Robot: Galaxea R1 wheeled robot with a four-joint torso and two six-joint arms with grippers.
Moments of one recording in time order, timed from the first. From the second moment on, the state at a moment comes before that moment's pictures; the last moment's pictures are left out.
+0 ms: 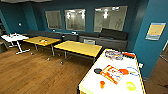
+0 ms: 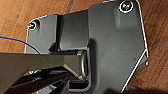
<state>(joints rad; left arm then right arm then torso) 1.55 3.02 -2.69 0.02 -0.14 -0.03 -1.54 3.06 -2.76 -0.23 0.10 0.23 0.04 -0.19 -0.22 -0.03</state>
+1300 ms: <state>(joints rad) 1.54 3.02 -2.69 0.03 -0.14 -0.03 -1.54 3.06 -2.76 -0.23 0.10 0.23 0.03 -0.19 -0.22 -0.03</state>
